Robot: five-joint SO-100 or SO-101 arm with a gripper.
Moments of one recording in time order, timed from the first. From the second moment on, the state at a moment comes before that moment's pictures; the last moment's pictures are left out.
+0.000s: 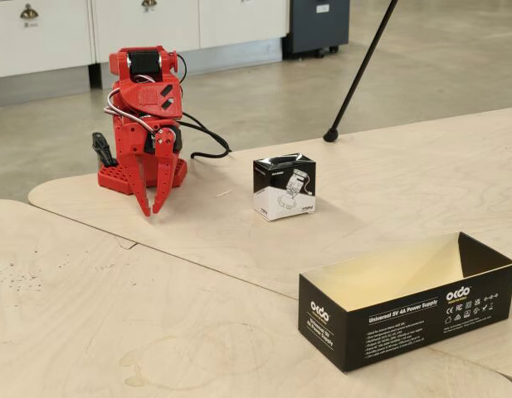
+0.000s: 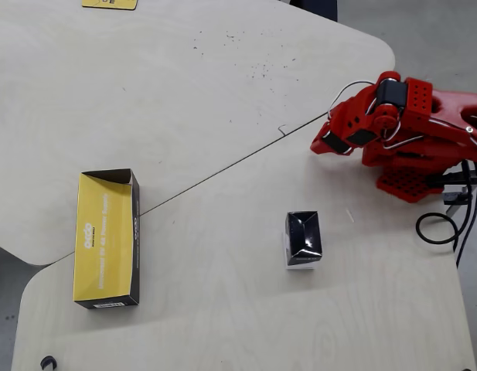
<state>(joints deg) 12.7 187.4 176.9 77.2 -75.7</state>
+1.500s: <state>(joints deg) 1.4 103.1 79.5 95.7 -27.2</state>
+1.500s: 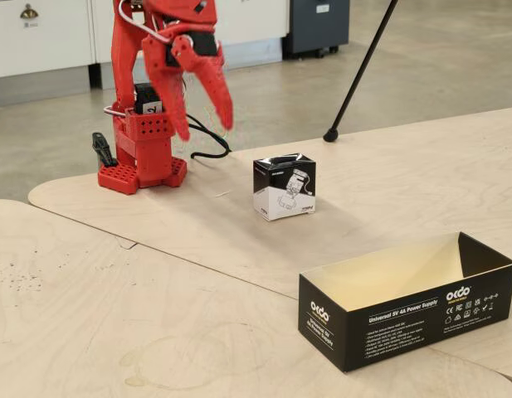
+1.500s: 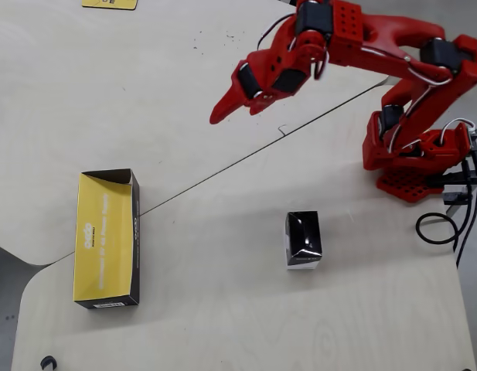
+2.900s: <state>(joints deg) -25.9 109.2 93.3 95.7 -70.8</state>
